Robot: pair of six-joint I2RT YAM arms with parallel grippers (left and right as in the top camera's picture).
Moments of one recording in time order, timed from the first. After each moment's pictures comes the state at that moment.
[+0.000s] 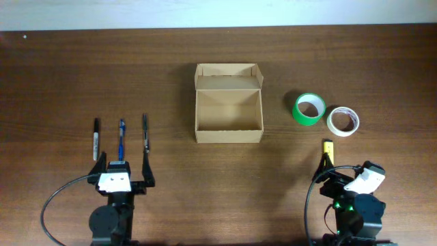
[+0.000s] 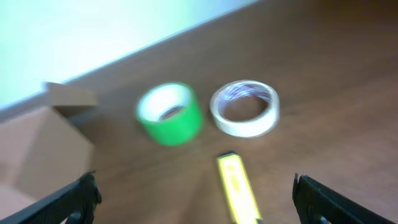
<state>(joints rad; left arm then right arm) -0.01 0.04 0.06 -0.13 -0.05 0.03 -0.13 0.03 0.15 -0.44 0.03 0.33</state>
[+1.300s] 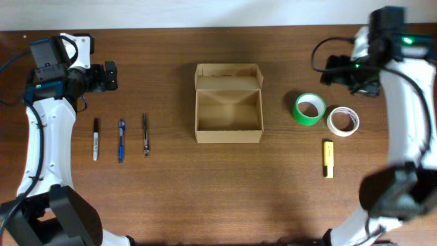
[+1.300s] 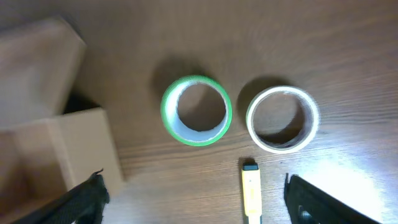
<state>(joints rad) 0.24 1.69 1.46 -0.59 0.18 0.18 -0.13 1.90 1.91 -1.32 -0.11 0.14</state>
